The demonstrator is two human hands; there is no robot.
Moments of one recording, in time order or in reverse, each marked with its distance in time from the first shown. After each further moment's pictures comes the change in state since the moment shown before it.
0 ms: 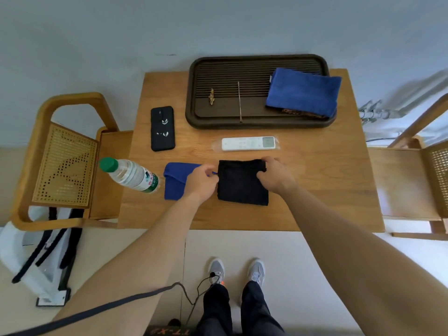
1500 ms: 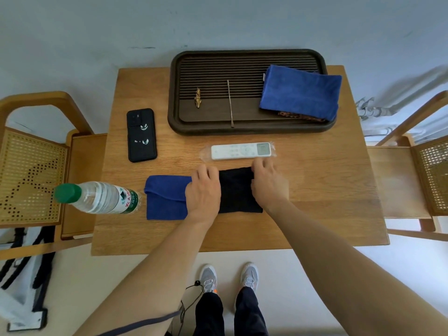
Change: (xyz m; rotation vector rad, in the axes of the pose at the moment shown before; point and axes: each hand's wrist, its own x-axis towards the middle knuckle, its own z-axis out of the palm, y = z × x) left_hand 0.052 -0.017 0.060 0.803 0.362 0.396; right_hand 0.039 0.007 0.033 -0.315 0.341 -0.165
